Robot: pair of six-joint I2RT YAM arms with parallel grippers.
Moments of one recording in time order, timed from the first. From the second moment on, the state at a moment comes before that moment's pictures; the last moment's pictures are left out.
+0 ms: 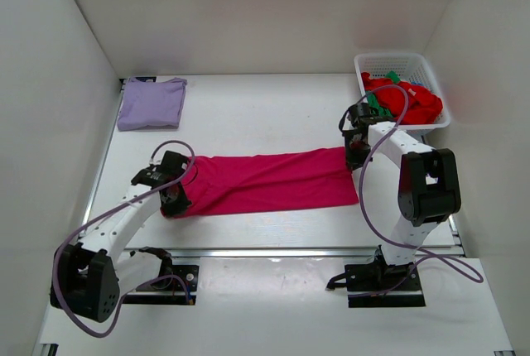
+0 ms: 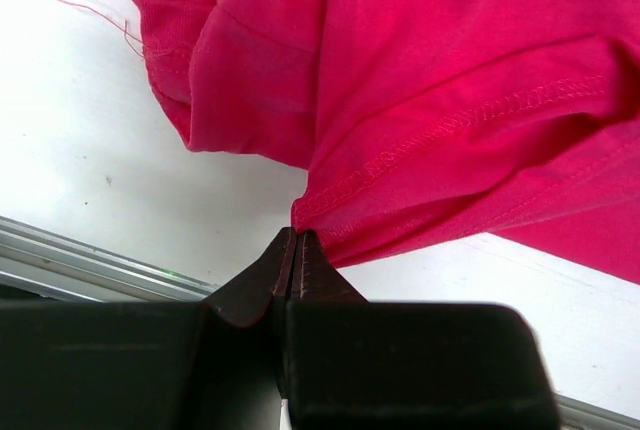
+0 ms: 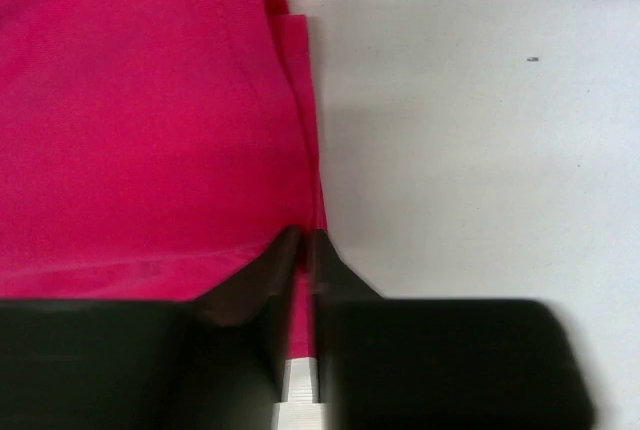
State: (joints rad) left arm -0.28 1.10 0.69 -0.90 -0.22 -0.69; right arm 0.15 1.74 1.18 -0.69 0.06 0.17
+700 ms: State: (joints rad) left arm -0.30 0.92 0.72 -0.69 -0.22 -0.76; right arm 0.21 1.69 1.21 -0.65 0.08 0.12
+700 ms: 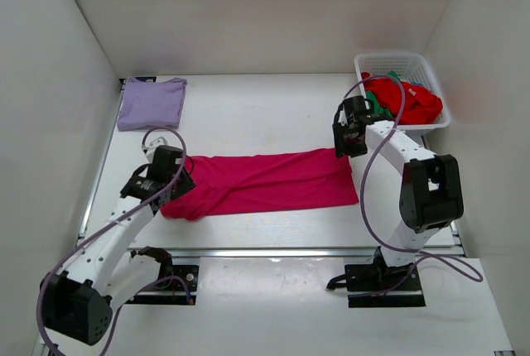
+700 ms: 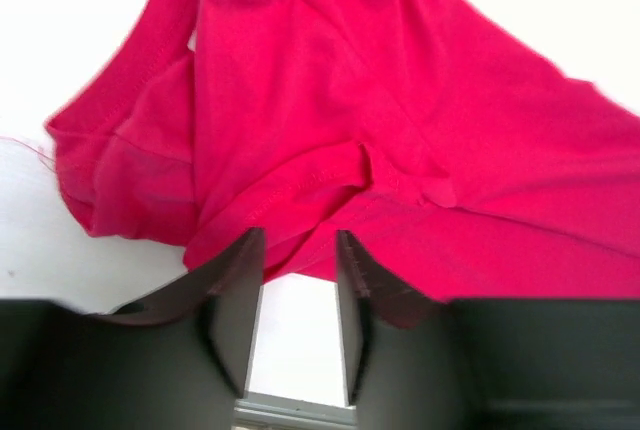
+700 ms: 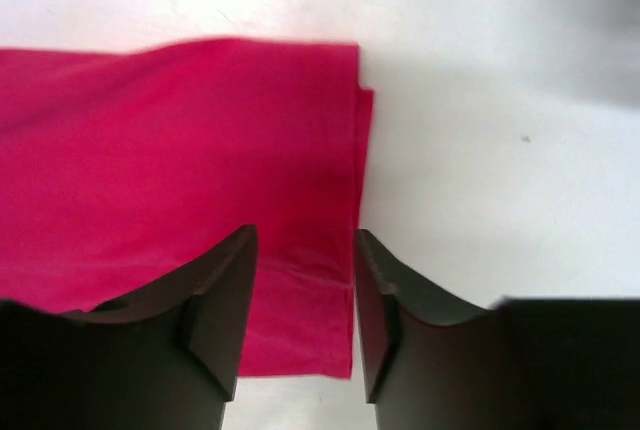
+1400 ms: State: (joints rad) left arm -0.39 1.37 0.68 -0.62 -0.41 -0.89; right arm 0.27 1.85 1.23 -0.54 -0.01 0.11
